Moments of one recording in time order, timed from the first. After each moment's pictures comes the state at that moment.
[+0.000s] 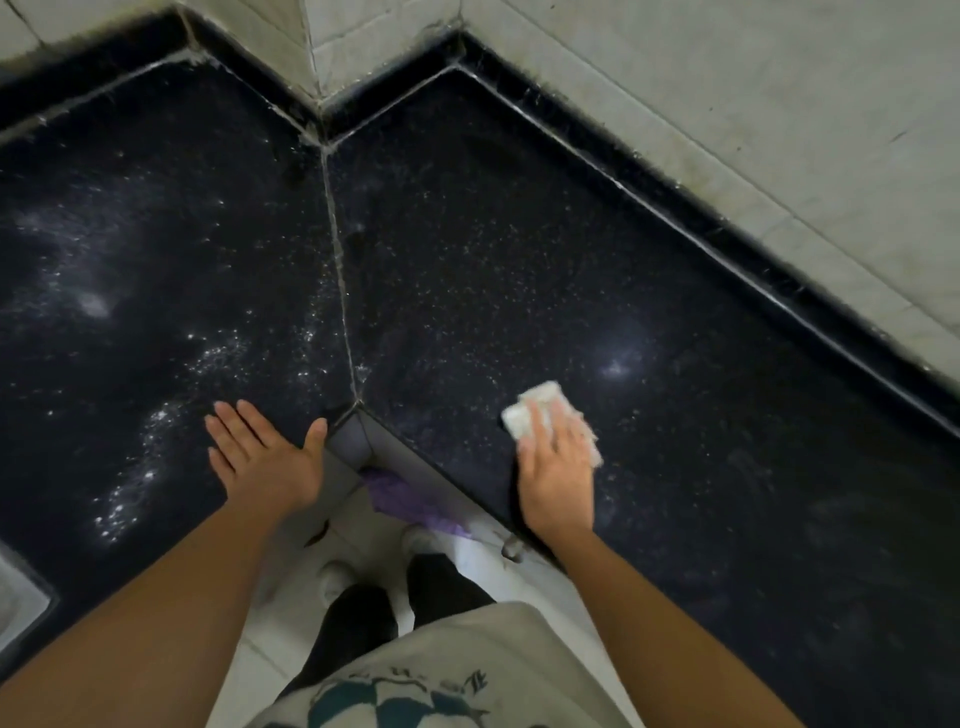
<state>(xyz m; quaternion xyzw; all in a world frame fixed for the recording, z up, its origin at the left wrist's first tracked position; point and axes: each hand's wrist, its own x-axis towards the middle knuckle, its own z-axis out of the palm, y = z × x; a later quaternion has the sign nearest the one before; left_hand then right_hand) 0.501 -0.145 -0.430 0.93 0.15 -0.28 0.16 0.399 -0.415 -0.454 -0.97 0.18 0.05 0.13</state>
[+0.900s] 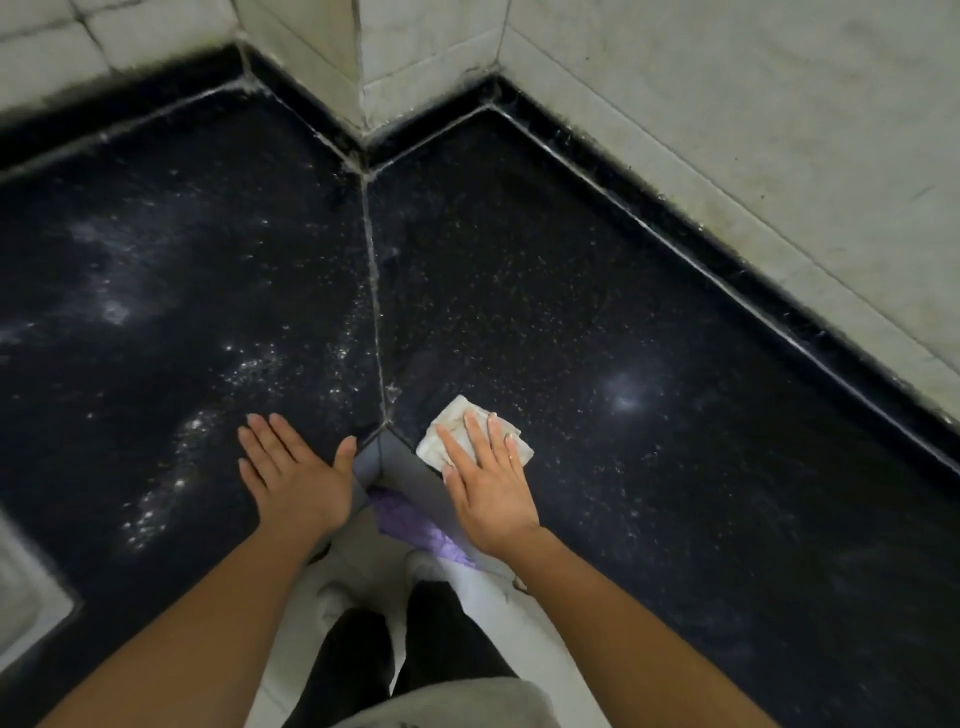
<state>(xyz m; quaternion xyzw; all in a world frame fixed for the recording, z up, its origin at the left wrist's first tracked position) 0.498 -0.146 -0.428 0.94 0.13 -0.27 0.17 0.441 -0.337 -0.430 -0.97 0.00 0.20 0.14</state>
